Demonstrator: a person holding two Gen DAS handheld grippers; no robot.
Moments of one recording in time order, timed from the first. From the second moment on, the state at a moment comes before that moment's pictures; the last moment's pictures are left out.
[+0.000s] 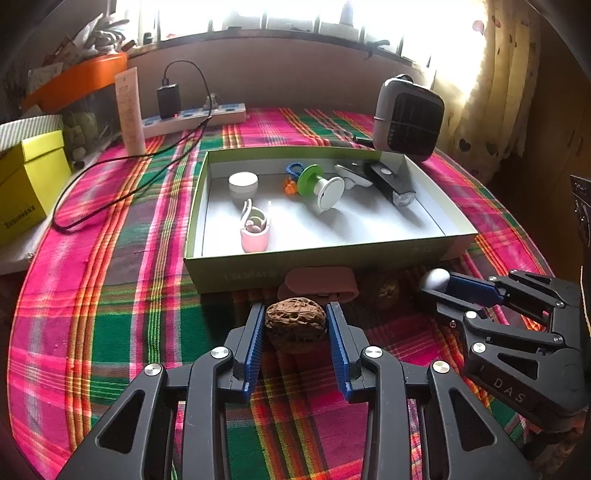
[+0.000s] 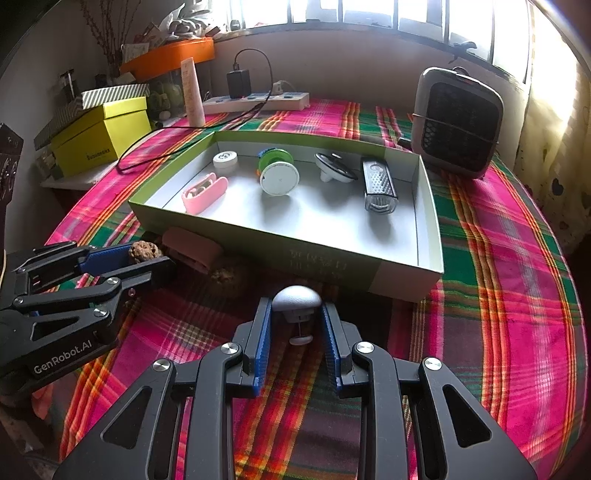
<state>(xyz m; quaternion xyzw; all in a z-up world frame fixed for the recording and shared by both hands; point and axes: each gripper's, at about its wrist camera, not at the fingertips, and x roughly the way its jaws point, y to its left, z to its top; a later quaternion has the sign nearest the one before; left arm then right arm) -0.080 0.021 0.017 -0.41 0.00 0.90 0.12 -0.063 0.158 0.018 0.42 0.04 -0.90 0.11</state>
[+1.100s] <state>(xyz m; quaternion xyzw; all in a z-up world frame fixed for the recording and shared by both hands) -0.099 0.025 0.047 -0.39 0.00 0.91 0.13 -0.086 0.162 0.056 0.38 0.03 -0.92 0.12</state>
